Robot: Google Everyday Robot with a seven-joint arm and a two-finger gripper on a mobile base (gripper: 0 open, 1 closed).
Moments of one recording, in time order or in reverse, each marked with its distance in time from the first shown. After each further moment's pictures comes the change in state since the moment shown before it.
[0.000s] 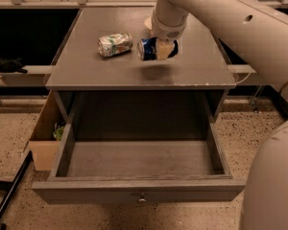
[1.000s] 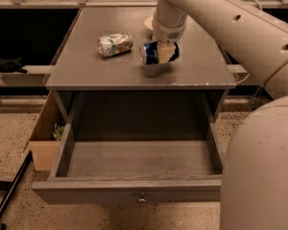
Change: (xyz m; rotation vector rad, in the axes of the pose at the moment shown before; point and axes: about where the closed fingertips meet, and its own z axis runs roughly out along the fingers) arm 0.007 0.004 0.021 -0.088 0.006 -0.014
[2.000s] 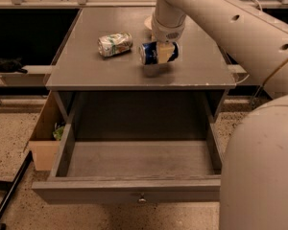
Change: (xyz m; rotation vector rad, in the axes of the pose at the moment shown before) arm 0.000 0.000 0.000 0.000 0.000 0.000
